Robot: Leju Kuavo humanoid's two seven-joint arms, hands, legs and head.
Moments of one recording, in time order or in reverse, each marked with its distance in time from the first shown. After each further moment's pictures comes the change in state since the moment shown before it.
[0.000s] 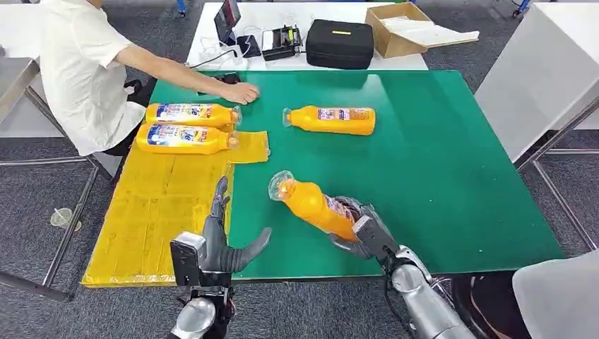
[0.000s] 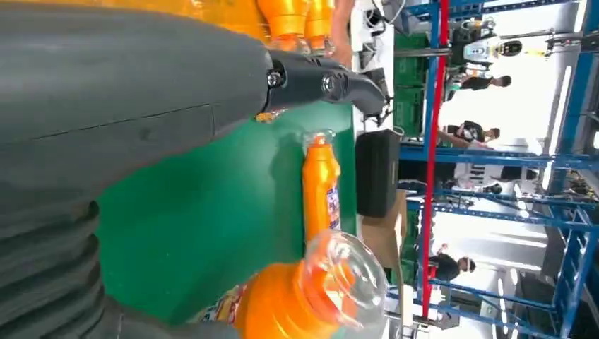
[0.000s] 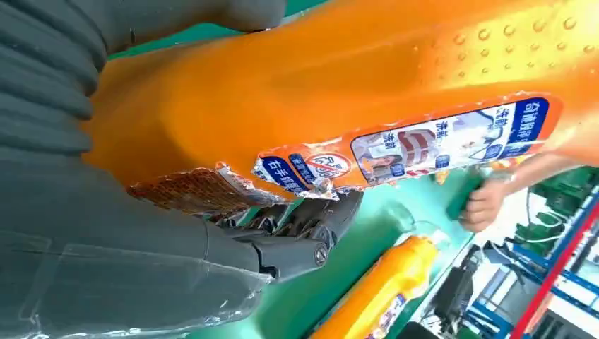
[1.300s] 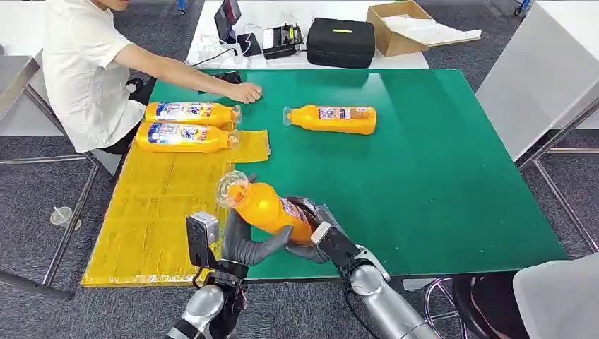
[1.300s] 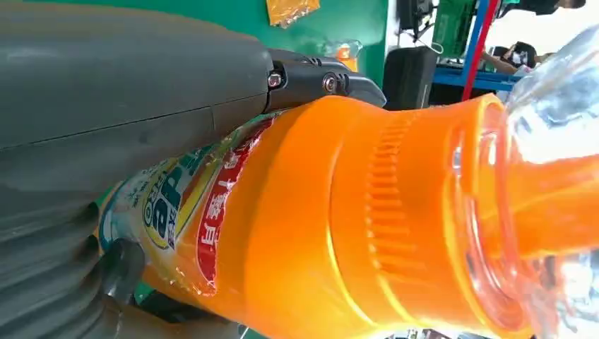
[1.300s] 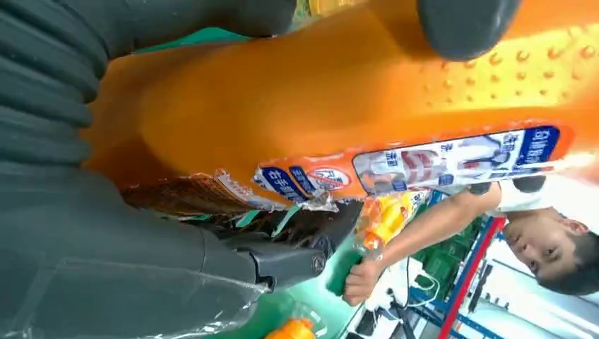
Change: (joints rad) left arm -0.090 -0.018 -0.064 0.082 0.142 -0.150 0.080; right arm -0.049 0.145 0.160 -0.013 -0.017 0.012 -0.048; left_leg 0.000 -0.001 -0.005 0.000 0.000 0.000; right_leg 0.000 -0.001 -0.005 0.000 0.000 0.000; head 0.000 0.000
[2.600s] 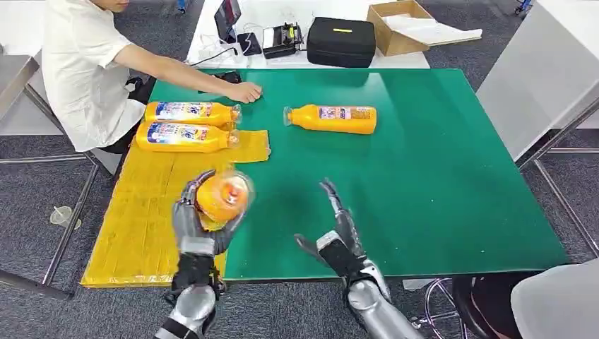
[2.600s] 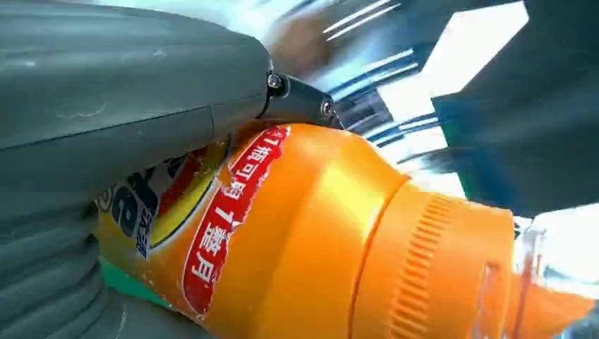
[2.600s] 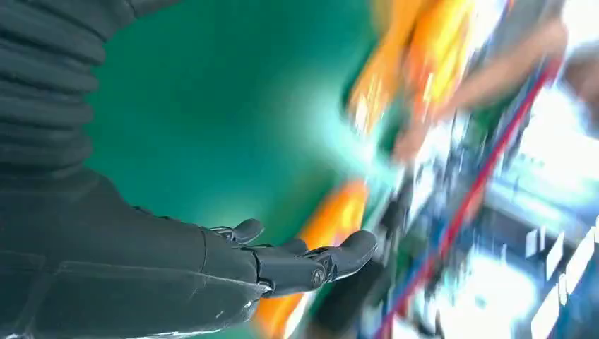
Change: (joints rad) left arm 0.042 -0.008 0.202 -0.075 -0.829 0.500 -0.237; right arm 0.080 0.023 -0.066 0.024 0.078 -0.493 -0.054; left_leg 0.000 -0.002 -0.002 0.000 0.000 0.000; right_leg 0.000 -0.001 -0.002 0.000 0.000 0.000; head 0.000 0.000
